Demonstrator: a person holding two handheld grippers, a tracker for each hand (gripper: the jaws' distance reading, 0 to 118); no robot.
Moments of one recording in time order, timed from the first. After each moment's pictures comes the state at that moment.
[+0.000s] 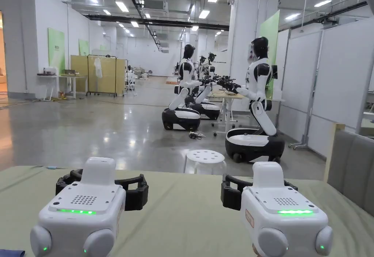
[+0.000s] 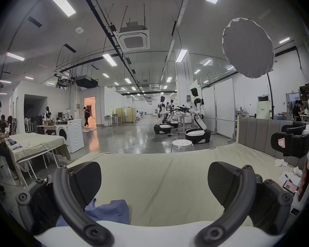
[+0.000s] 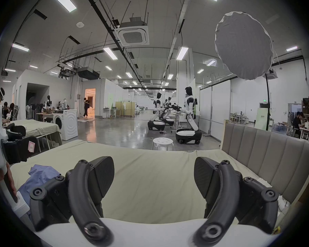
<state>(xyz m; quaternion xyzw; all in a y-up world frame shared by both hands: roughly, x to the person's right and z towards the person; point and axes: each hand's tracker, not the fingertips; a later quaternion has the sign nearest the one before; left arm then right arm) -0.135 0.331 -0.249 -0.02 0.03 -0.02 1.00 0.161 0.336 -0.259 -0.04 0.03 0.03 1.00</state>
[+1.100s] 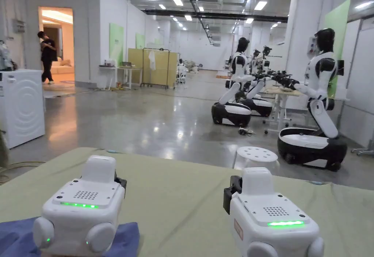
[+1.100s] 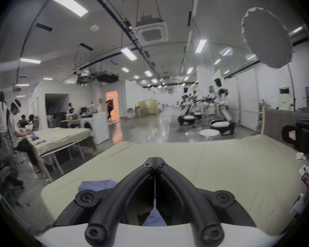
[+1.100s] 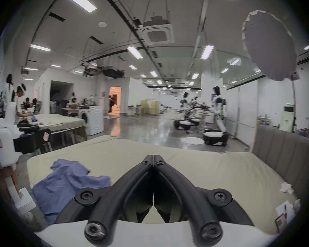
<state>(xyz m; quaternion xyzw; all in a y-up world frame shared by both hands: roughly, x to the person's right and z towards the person) -0.246 0.306 -0.220 -0.07 0.15 -0.03 0.98 0.028 0.308 -0.264 -0.05 0.17 0.05 0.98</state>
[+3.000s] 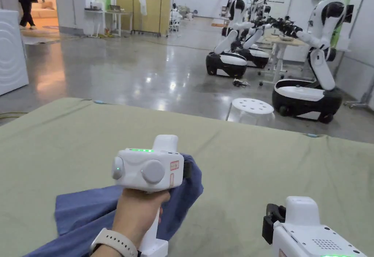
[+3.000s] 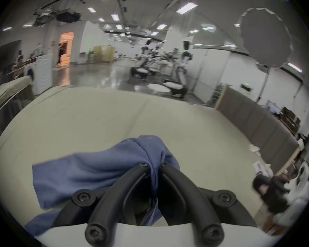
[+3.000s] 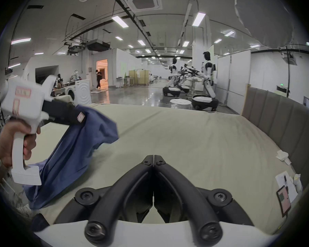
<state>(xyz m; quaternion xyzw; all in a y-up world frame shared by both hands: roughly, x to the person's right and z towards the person) -0.138 0.237 -0.396 -0.27 -0.14 0.10 0.95 0.137 0.199 -0.284 -0.19 0.09 0.04 0.98</state>
